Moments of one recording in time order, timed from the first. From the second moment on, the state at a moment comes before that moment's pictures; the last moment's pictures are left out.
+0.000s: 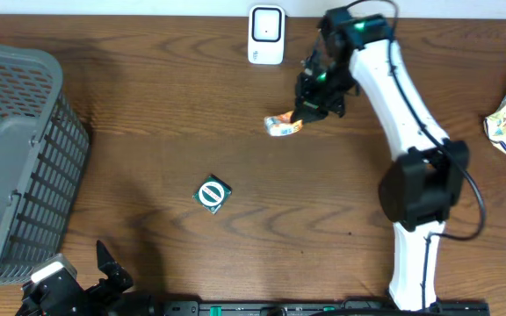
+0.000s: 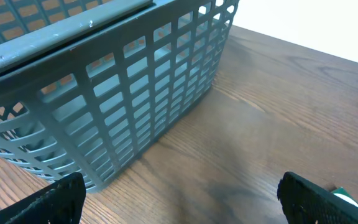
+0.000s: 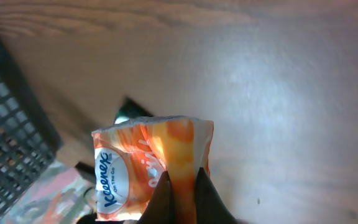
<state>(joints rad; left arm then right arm) 0.14 0.00 0.78 -1.21 -0.32 -0.21 0.28 2.20 2.17 -1.54 -0.53 0.39</state>
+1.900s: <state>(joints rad) 0.14 0.00 0.78 -1.21 -0.32 -0.21 0.33 1.53 1.21 0.13 -0.26 0.15</state>
